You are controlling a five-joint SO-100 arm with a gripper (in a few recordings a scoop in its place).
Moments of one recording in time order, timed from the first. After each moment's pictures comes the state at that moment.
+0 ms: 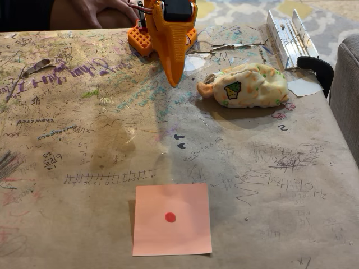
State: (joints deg) arm -5.6 192.7 179.9 49.1 -11.7
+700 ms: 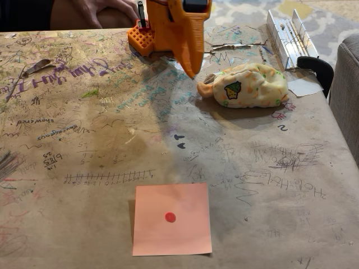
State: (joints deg) arm -16.1 192.6 175.9 56.7 -20.4
